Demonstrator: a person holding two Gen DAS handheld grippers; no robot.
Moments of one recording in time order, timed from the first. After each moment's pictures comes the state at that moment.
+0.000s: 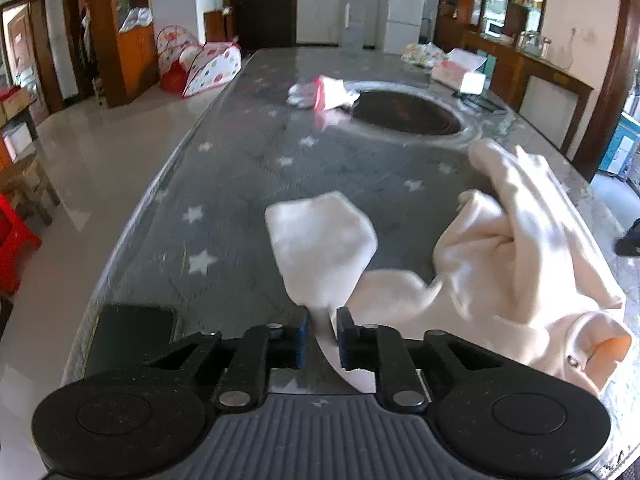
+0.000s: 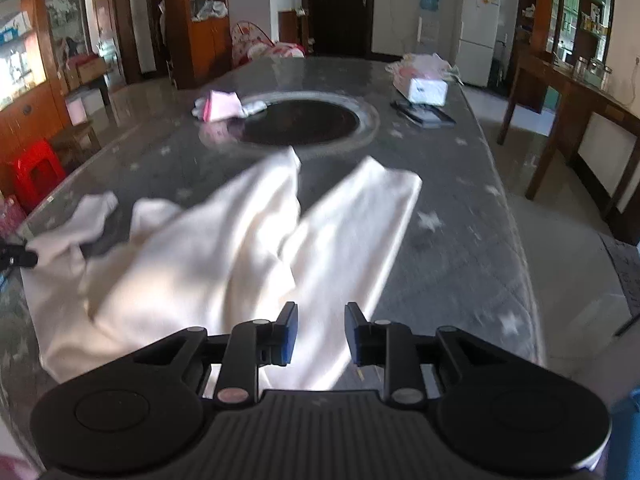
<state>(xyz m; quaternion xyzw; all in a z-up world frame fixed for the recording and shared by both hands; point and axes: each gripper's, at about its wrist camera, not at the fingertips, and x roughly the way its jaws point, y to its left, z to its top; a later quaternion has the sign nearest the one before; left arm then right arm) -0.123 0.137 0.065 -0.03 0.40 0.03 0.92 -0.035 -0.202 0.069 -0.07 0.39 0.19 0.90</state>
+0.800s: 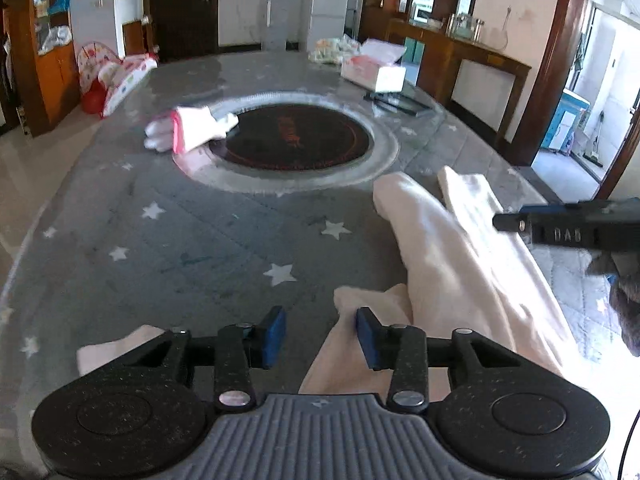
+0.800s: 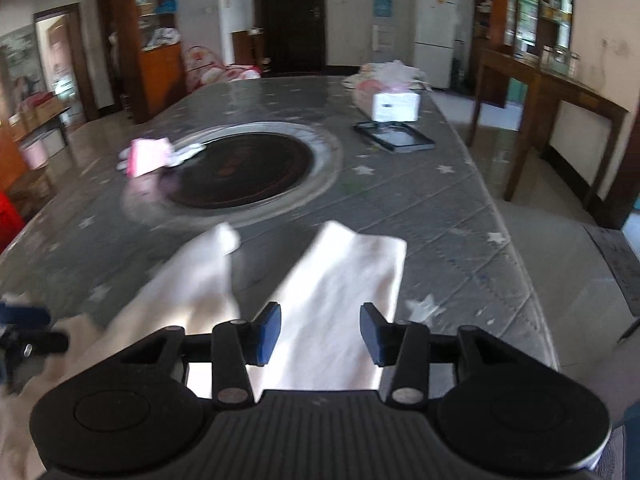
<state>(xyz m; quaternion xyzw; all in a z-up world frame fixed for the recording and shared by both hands) 0.018 0.057 0.043 -0.01 0.42 -0.08 0.90 0.082 -0.190 0.042 -0.03 0.37 0.11 0.92</state>
